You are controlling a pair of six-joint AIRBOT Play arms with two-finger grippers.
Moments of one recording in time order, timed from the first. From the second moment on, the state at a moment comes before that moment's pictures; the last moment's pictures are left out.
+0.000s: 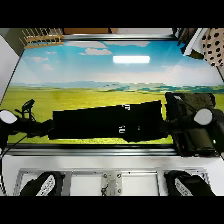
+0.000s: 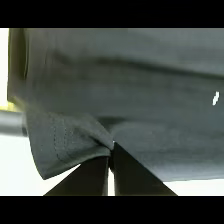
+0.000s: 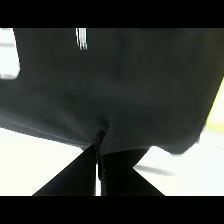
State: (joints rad) left arm 0.29 -1.00 0.76 1.26 -1.29 -1.50; right arm 0.05 -0.93 0.82 -1.24 1.29 1.57
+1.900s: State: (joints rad) left arm 0.46 -1.13 0.53 1.00 -0.77 -1.60; right arm 0.00 -1.10 1.07 -1.14 0.91 1.51
